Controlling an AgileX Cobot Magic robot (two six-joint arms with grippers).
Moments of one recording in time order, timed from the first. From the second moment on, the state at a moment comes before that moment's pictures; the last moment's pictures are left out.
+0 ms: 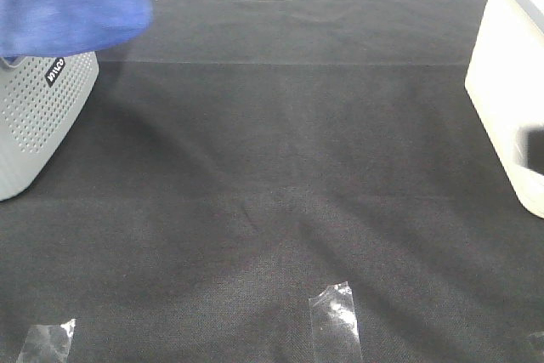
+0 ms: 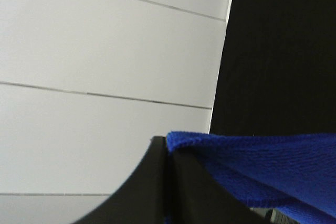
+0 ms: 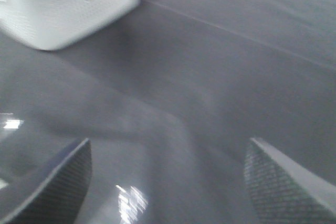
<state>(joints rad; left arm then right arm) -0.63 1.35 -1.79 0.41 0.76 0.95 0.01 0.54 -0.52 0.85 0.76 -0.95</state>
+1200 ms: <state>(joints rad) -0.90 1.36 -1.79 0.37 0.79 0.95 0.23 1.65 -1.02 1.49 1.08 -1.89</state>
